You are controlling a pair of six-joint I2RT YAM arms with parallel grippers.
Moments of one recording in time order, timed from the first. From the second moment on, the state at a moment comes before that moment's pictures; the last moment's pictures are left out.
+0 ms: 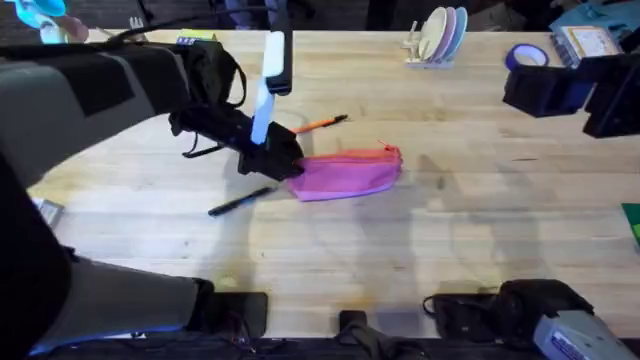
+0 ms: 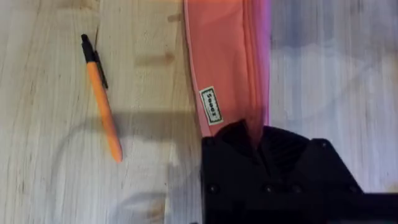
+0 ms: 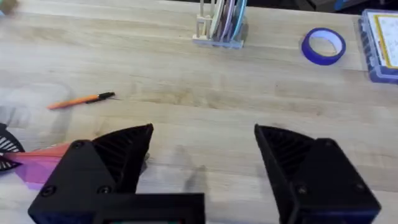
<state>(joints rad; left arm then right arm) -0.08 1.59 0.99 -0.94 0.79 1.36 0.00 0.77 1.05 -0.83 -0.06 -0.02</state>
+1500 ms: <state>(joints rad) -0.08 1.59 0.99 -0.93 0.79 1.36 0.26 1.14 1.30 -0.97 -0.21 0.07</state>
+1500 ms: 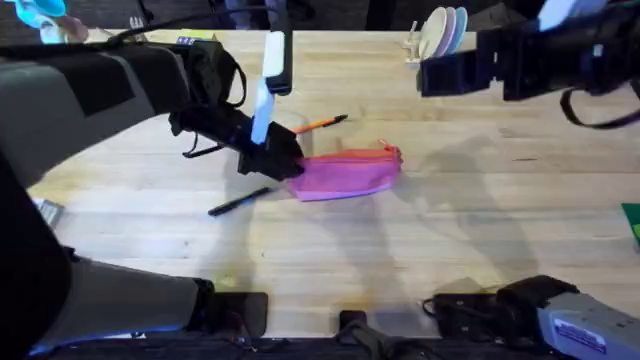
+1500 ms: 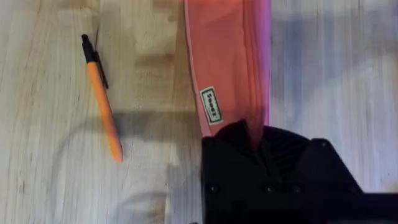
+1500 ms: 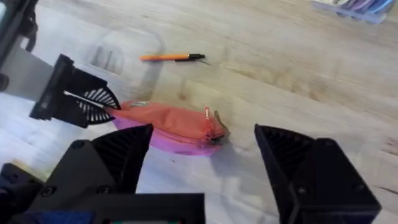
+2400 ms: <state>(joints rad) -0.08 1.59 0.99 -0.93 0.79 1.36 0.27 1.26 1.34 -1.11 -0.21 0.18</state>
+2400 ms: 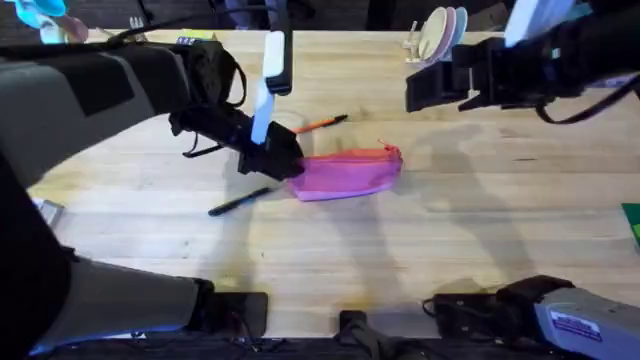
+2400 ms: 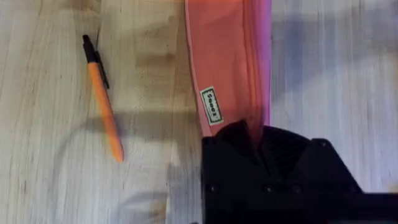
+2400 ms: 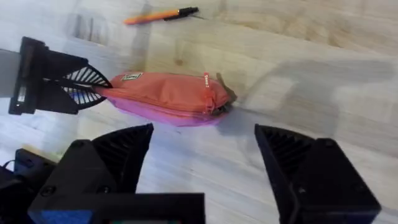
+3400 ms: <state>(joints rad) -0.08 1.59 0.99 -0.92 0.79 1.36 0.34 1.61 1.34 -1.07 -0.21 0.14</state>
